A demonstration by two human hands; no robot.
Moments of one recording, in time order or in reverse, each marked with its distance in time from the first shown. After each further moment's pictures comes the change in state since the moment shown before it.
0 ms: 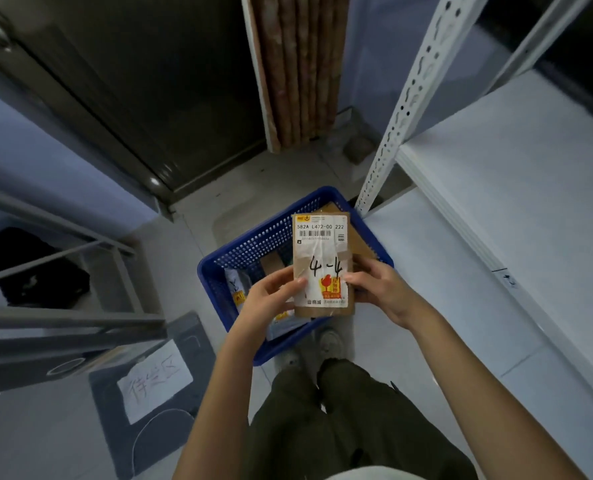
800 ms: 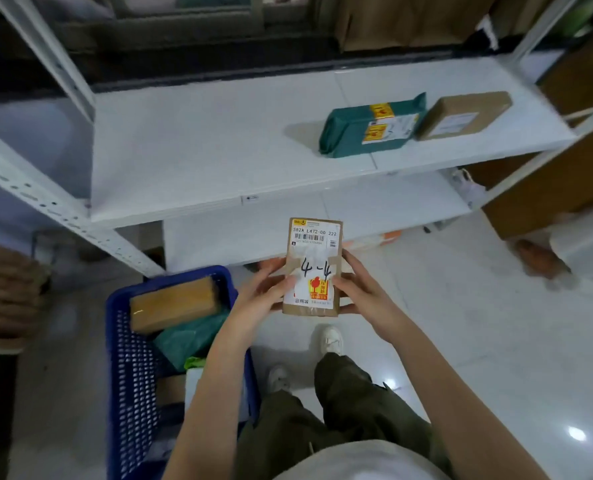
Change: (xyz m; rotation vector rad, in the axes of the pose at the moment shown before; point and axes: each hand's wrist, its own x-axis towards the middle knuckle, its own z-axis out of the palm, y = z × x) left_hand -0.026 -0.006 0.157 0.699 -1.075 -0.047; right_hand -0.210 0.103 0.061 0.561 1.172 -0.173
